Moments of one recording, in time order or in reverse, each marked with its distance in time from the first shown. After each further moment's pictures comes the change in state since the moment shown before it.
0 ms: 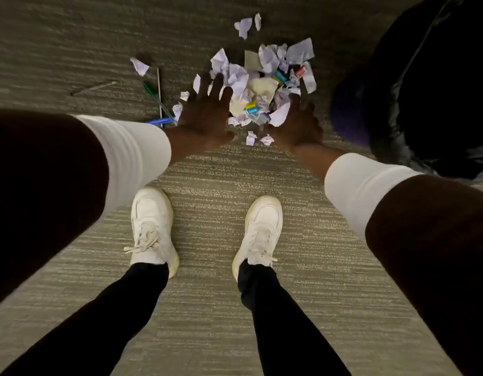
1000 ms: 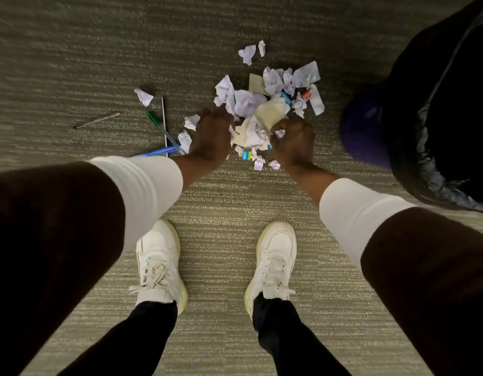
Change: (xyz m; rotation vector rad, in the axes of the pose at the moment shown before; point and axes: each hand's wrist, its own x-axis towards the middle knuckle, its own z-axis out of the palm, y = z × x) left_hand 0.026 -0.018 0.025 -0.262 0.237 -0.014; right_hand 0.026 -0.024 0.037 0.121 0.388 -0.185
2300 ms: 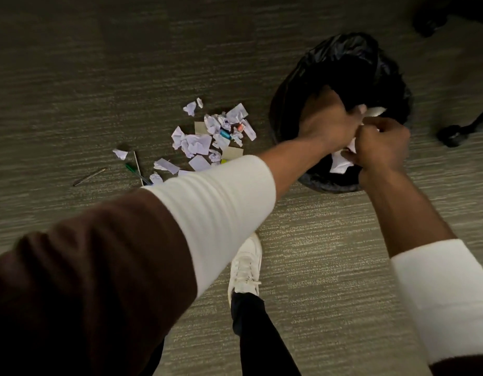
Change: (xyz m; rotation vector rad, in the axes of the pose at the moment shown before) left_hand 0.017 0.390 -0.112 -0.652 -0.232 -0.097; right_hand -0.045 0.087 -0.326 0.697 0.360 0.777
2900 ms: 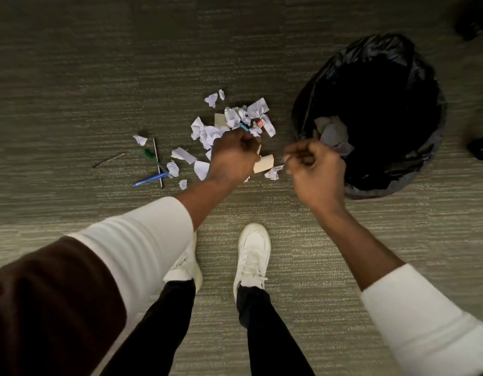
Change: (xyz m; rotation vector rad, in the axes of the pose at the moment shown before) left_hand -0.032 -0.163 -0.092 -0.012 0.210 -0.197; right_hand -0.081 0.041 0.061 -0.194 -0.446 -0.468
